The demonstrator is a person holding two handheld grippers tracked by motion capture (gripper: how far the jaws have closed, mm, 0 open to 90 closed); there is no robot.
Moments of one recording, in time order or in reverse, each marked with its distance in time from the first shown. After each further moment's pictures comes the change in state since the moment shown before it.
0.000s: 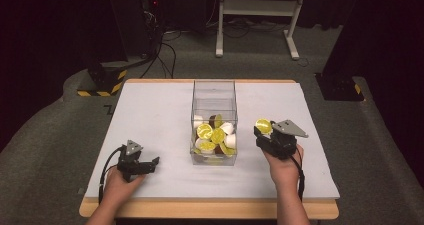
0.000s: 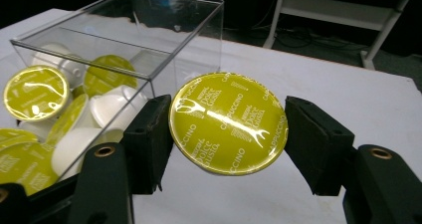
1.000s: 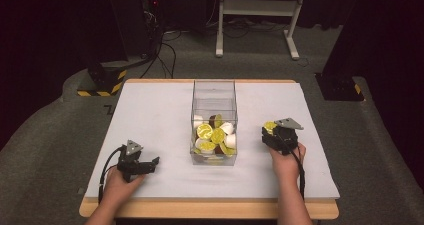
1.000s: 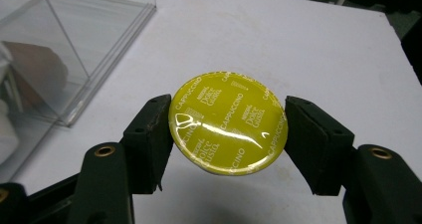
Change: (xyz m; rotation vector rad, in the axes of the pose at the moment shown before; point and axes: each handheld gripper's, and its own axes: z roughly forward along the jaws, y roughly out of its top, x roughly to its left) left arm 0.001 0.000 -0.001 0.007 0.002 0.011; right arm -0.038 -0.030 0.055 0.172 -0.133 0.024
